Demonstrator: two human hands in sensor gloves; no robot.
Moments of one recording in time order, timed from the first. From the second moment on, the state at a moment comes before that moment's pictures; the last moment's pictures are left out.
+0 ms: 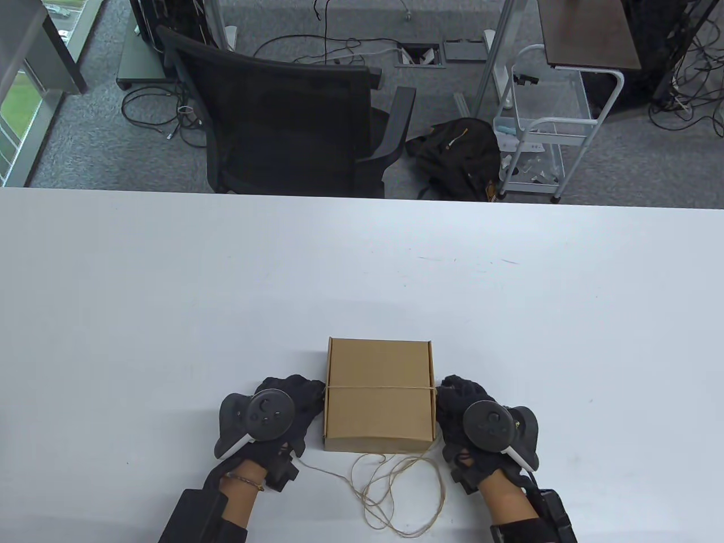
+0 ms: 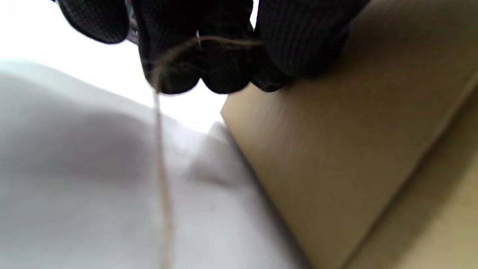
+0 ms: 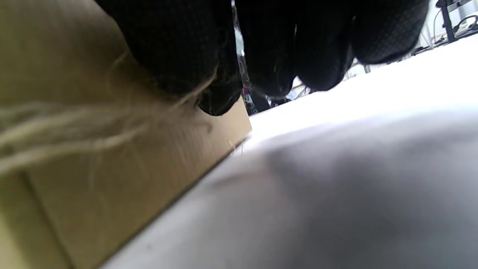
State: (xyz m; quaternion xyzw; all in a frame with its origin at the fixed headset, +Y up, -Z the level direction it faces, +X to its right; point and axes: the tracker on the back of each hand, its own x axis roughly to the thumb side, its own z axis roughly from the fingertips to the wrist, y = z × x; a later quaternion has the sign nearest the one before) left_hand -0.155 -0.766 -0.191 -0.02 -0.15 0.24 0.96; right_hand 0.177 -0.777 -0.201 0.14 -0.01 0.97 0.22
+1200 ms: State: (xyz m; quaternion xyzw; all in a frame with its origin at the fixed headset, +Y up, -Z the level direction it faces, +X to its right) left_hand -0.173 -0.750 -0.190 -0.11 -0.01 0.58 0.81; right_hand 0.202 -0.779 -0.199 0.02 0.12 0.77 0.62
